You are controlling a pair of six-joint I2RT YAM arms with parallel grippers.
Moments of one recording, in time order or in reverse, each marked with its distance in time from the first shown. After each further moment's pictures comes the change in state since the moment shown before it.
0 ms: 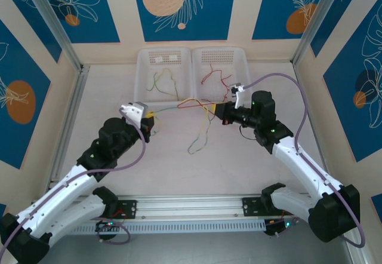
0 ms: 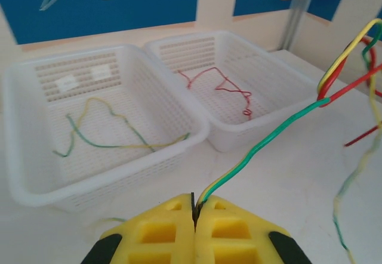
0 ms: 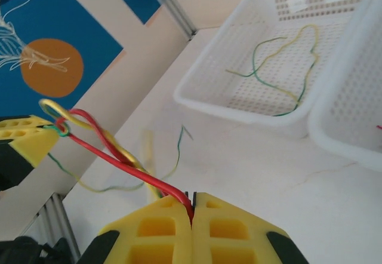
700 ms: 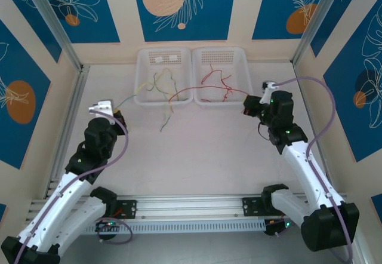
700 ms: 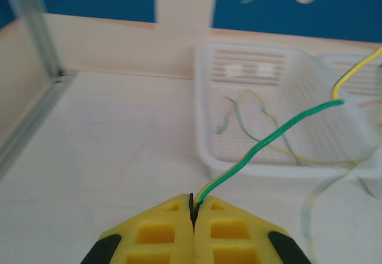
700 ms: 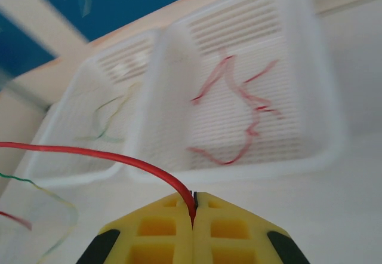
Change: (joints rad) left arm 0.209 -0.090 0.000 -0.160 -0.326 -0.135; right arm -0.232 -0.084 0.005 -0.168 0.355 0.029
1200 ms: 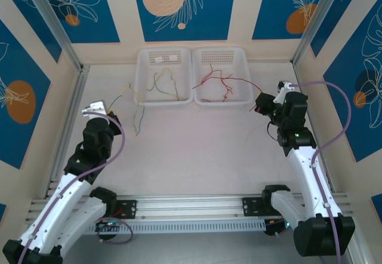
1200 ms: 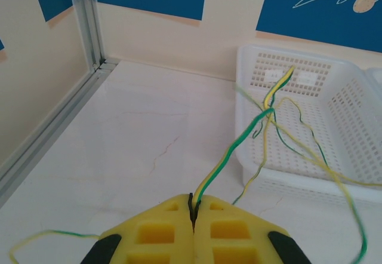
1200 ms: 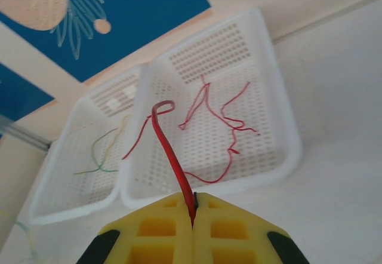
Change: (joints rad) left arm 0.032 -0.010 0.000 -0.036 -0.061 -0.060; right arm -0.116 -0.062 0.009 -0.008 -0.099 0.045
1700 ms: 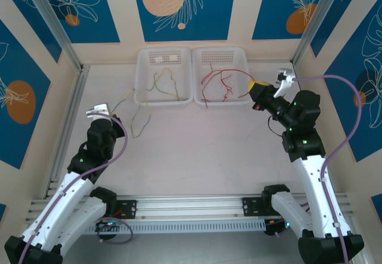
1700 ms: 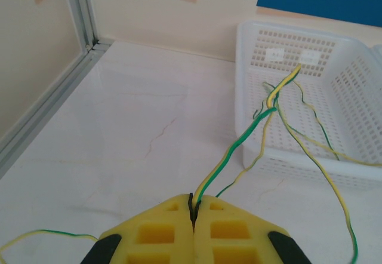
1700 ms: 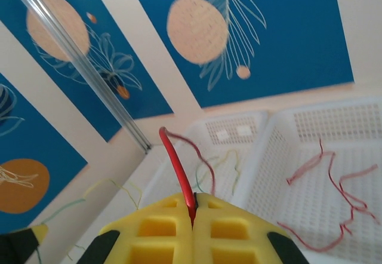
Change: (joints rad) left arm 0.000 0.023 -0.045 0.006 0.023 -0.023; right arm 0.089 -0.088 0.161 0.078 -0.201 -0.032
